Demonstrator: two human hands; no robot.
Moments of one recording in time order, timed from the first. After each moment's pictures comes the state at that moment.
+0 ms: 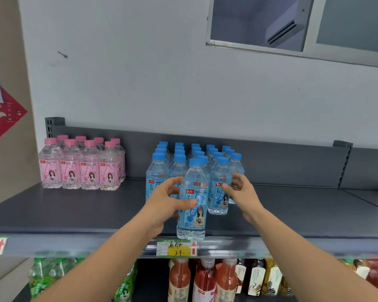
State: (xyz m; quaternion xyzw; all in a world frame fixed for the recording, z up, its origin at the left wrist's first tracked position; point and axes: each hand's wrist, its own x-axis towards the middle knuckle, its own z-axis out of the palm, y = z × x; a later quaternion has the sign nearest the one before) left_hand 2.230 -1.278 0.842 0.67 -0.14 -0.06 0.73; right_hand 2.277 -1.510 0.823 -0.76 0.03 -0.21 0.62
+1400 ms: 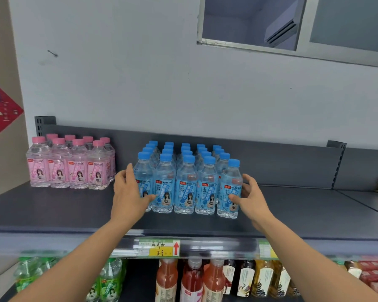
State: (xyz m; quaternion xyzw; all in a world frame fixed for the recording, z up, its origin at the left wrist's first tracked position) left_hand 2.271 -1.263 0.815 0.88 -0.03 0.27 0.39; right_hand 2.252 -1.561 0.819 -0.76 0.03 -0.20 0.61
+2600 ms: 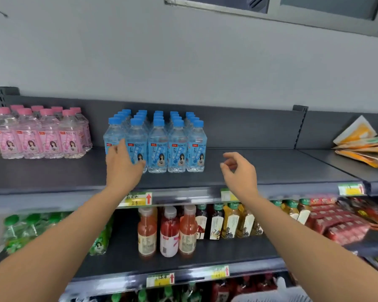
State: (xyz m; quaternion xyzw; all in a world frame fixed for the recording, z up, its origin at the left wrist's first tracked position) left_hand 2.208 -1.316 0.821 0.87 -0.03 0.23 0.43; right_hand 2.163 -1.583 0.802 -0.86 0.06 -0.35 0.37
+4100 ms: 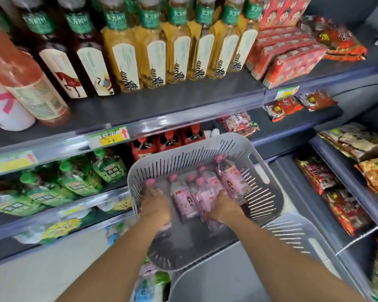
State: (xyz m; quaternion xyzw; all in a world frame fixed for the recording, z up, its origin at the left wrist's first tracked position) left_hand 2.042 -1.620 0.342 0.94 -0.06 -0.33 0.08; right_hand 1.954 -1.788 0.360 -0.85 0.36 0.33 0.20
